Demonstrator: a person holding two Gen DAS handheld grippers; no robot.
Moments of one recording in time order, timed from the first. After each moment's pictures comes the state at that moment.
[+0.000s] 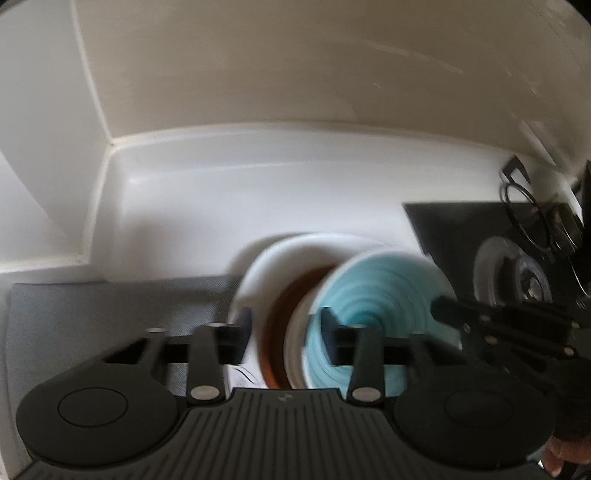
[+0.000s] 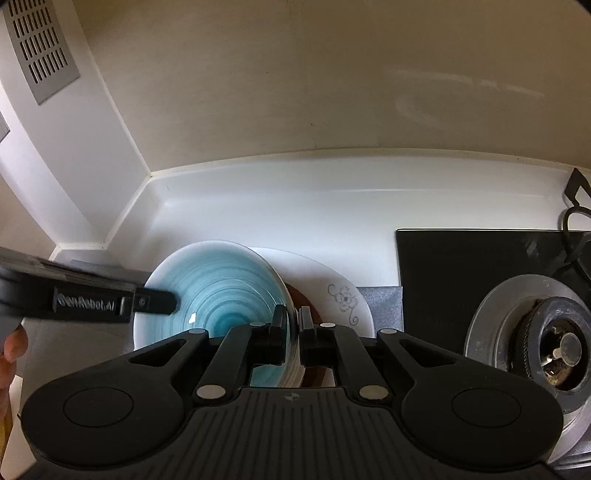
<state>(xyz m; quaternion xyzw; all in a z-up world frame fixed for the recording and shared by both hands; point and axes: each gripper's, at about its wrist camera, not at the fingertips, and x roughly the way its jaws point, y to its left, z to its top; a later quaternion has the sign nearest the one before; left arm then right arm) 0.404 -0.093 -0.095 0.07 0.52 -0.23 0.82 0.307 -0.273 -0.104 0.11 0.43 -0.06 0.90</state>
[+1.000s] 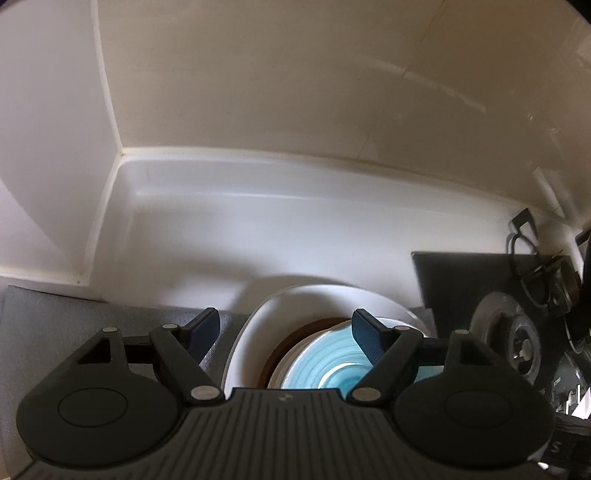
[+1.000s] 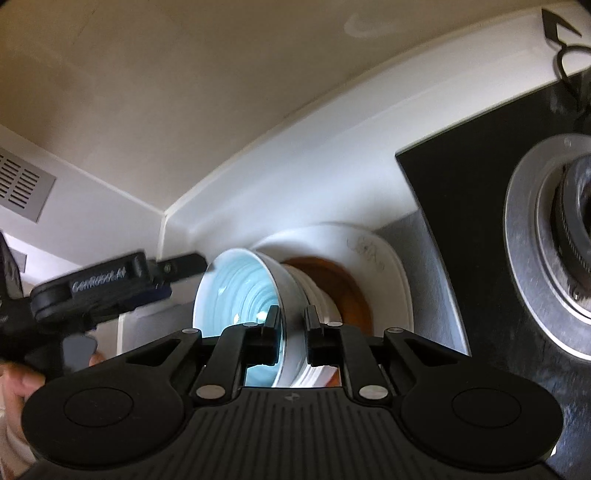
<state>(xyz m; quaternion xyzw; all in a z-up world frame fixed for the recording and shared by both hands) 0.447 -0.098 -0.089 0.02 0.54 -0.21 0.82 0.303 -0.319 -0.110 0.36 0.45 -0.04 0.82</state>
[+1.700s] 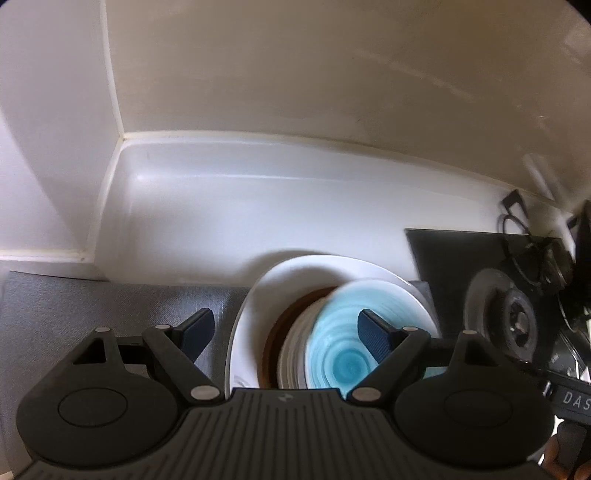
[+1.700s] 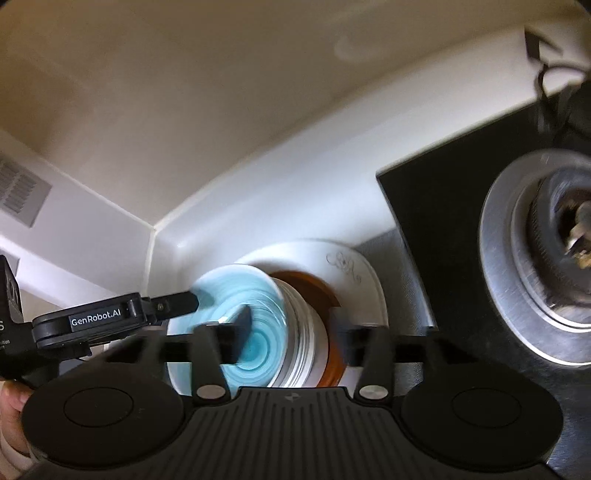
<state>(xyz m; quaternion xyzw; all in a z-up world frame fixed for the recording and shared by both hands) 0.416 -0.075 -0.083 0.02 0.53 -0.24 0.81 0.285 -0.317 -0.098 0.32 0.42 -0.07 0.85</state>
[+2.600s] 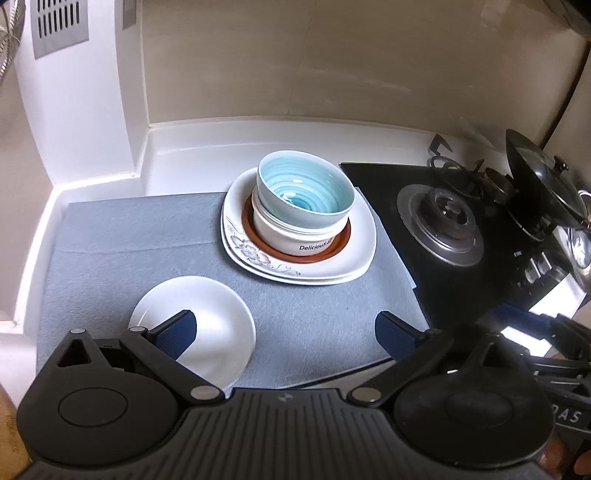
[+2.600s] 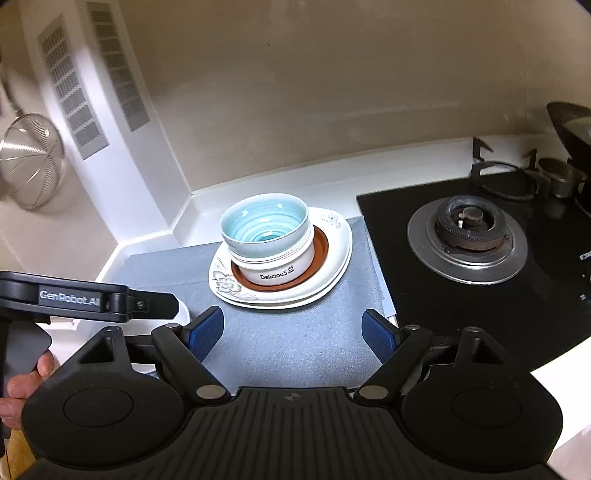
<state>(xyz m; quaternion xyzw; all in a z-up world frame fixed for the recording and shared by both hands) 0.195 0.007 -0.045 0.06 0.45 -0.28 0.85 0.068 -0.187 -0.055 0.14 0.32 -0.11 0.93</state>
